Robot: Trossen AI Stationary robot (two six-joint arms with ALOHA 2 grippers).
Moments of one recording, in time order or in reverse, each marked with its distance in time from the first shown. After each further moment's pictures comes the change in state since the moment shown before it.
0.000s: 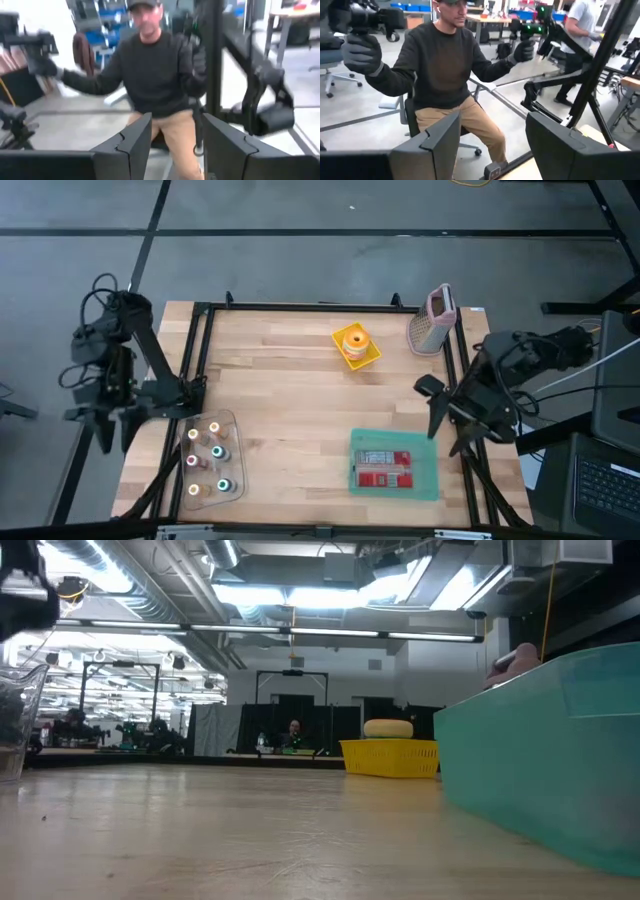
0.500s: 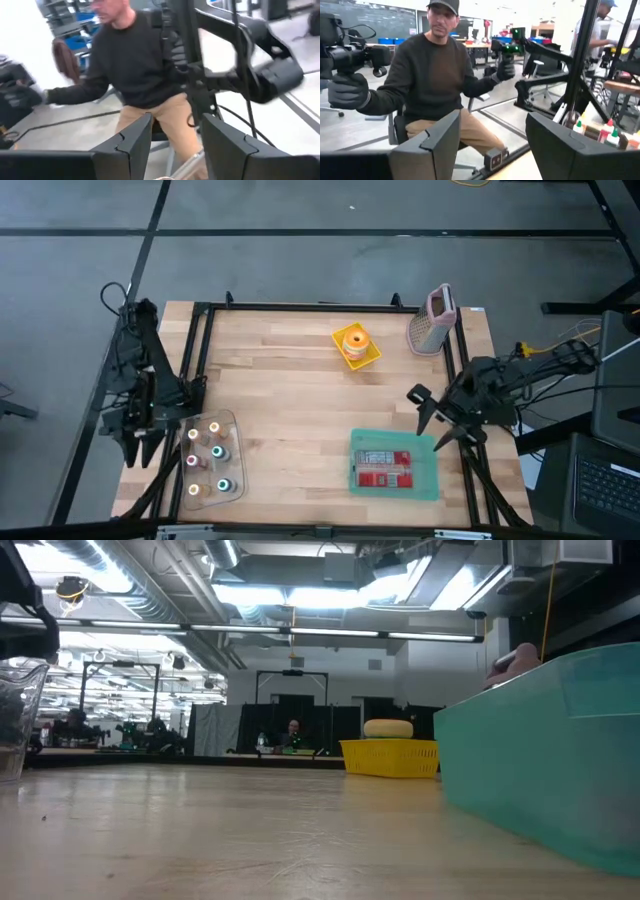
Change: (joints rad) left arm 0.001 -0.220 -0.472 0.235 0.077 0.143; right arm -0.100 -0.375 -0.857 0.728 -0.026 0.183
